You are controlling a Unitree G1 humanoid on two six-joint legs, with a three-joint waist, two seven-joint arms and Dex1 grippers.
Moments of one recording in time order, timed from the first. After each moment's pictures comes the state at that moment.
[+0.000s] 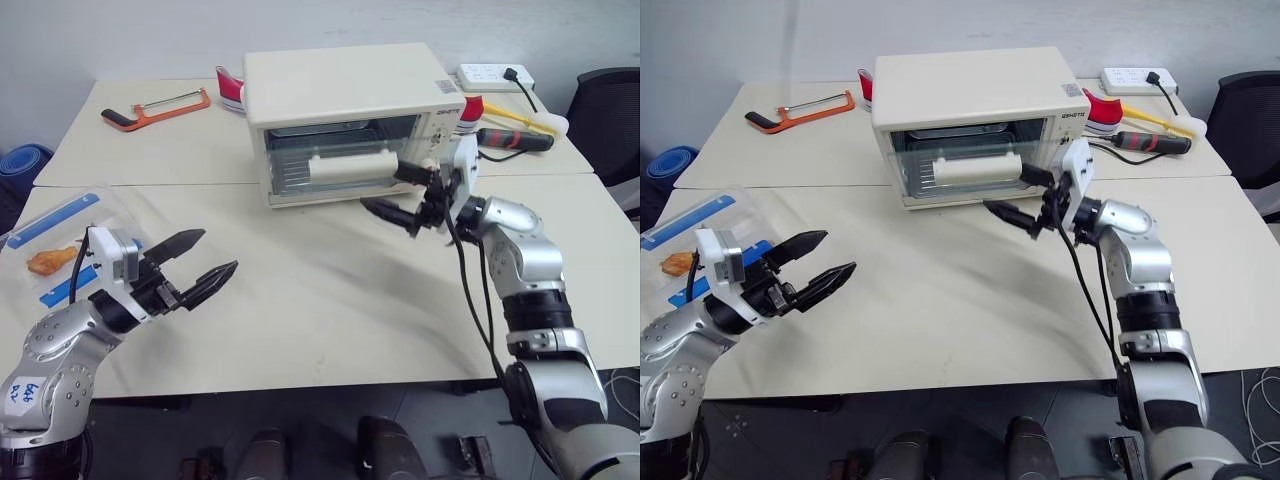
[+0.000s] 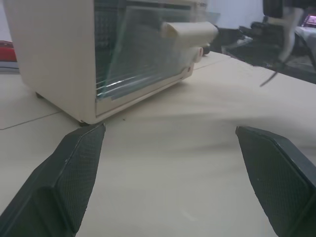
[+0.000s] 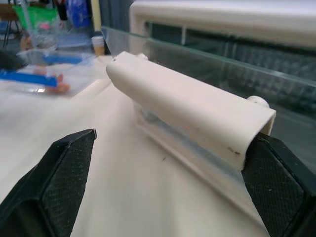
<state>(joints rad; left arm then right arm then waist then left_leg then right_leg) -0.09 0.63 0.38 -0.31 -0.72 0.40 -0.72 -0.73 -0.48 -0.04 0.32 0.39 0.19 1.09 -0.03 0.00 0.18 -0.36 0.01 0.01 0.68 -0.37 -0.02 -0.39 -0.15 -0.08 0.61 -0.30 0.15</state>
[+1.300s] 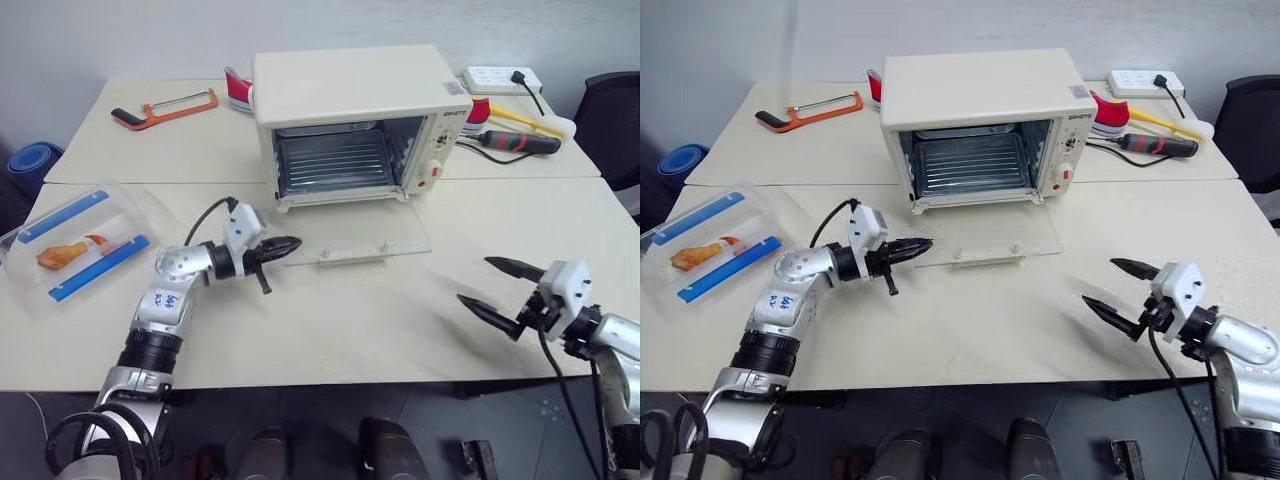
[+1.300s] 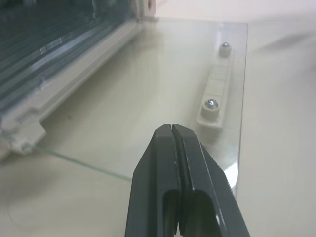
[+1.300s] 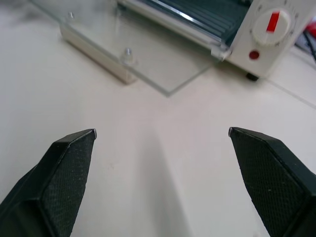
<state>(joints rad) -0.56 0.46 -0.08 0.26 -0.19 0.12 -0.85 -0.07 -0.70 -0.34 0.04 0.41 -0.06 1.08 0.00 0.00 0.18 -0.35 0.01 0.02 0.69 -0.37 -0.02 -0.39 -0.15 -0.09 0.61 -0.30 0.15</state>
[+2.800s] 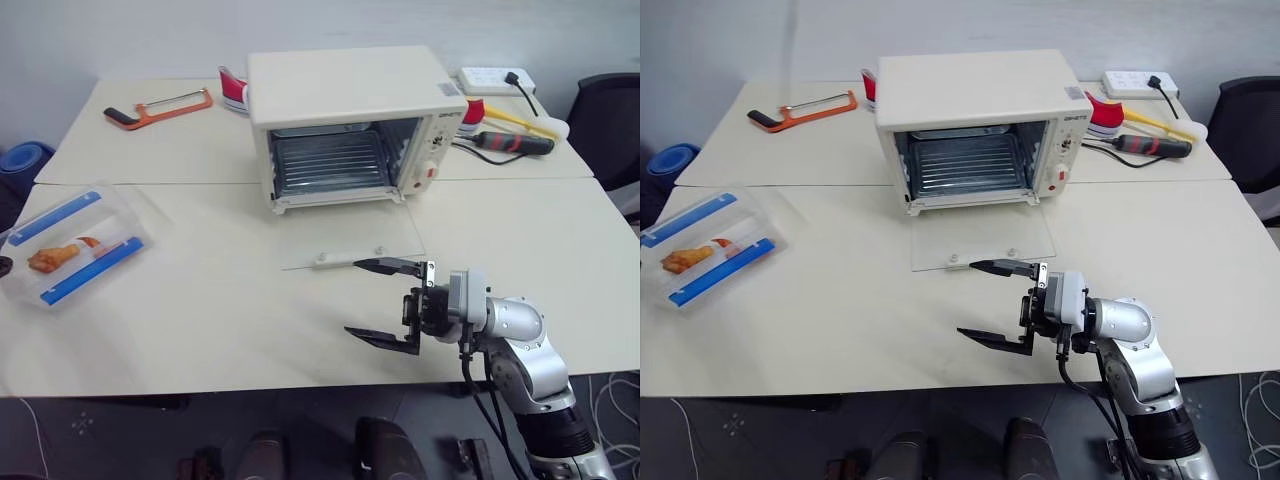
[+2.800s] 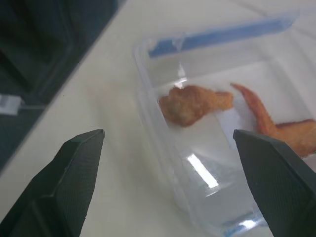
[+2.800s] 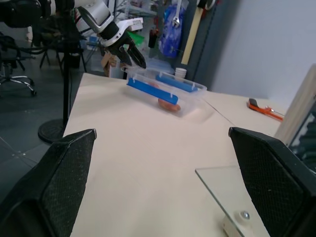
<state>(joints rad) -0.31 1.14 0.67 0.49 -0.64 1.10 -0.29 -0.22 -0.46 0.07 -0.26 0.49 -0.08 1.15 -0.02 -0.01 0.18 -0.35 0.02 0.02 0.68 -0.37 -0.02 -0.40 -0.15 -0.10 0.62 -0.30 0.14</state>
